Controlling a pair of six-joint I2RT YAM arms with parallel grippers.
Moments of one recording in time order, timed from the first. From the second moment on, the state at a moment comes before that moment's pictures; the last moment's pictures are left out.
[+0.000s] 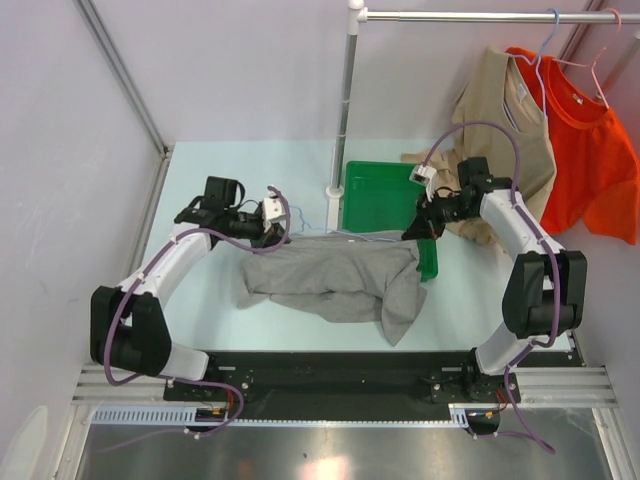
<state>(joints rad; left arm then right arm) -0.20 1.41 1.05 -0.54 0.91 0.88 0.05 1.64 1.30 -0.87 -0.95 -0.67</state>
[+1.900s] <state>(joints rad) -0.34 1.32 1.12 -0.57 0.90 0.77 0.30 1.49 1.40 -0.98 -0.72 -0.75</state>
